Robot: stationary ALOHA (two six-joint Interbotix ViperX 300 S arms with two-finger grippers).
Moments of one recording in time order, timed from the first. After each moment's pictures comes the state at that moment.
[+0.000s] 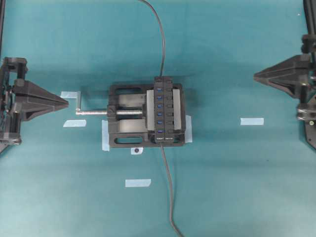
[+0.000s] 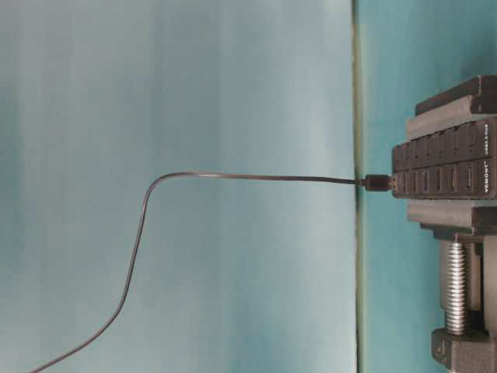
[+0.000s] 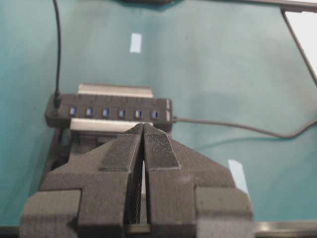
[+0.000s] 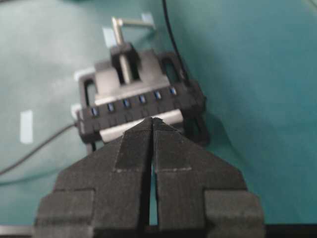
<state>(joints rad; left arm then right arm) 0.00 -0.92 1.15 0.01 -0.01 -0.08 -0.17 -0.95 1.09 0.02 0.26 0.16</state>
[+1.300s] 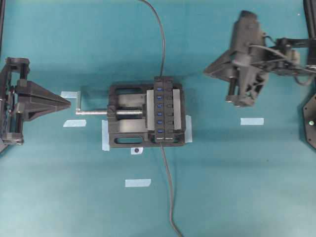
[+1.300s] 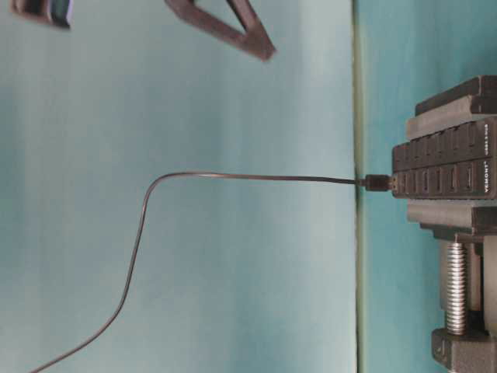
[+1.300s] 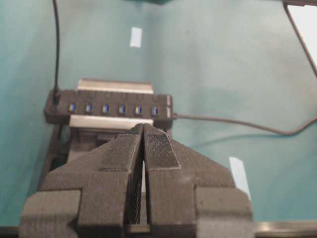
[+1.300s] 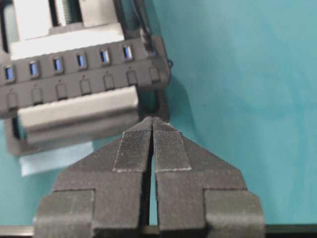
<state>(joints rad) 0.00 -0.90 1.14 0.01 0.00 -0.08 -0.23 -0.36 0.78 -0.04 0.33 0.00</state>
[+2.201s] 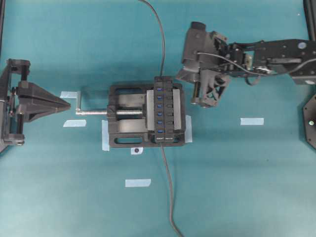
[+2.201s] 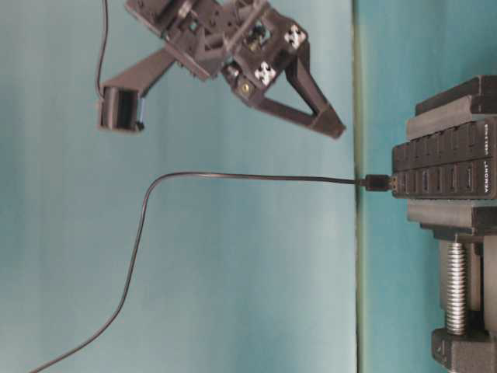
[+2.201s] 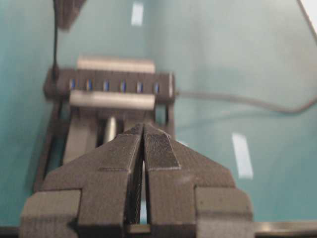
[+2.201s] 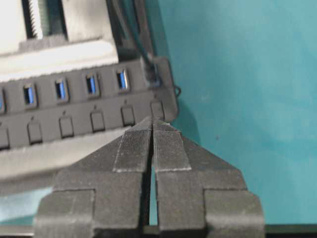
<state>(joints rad) 0.00 -0.89 1.14 0.01 0.09 -0.08 -0.23 -0.06 0.63 -0.04 0.27 -0.01</state>
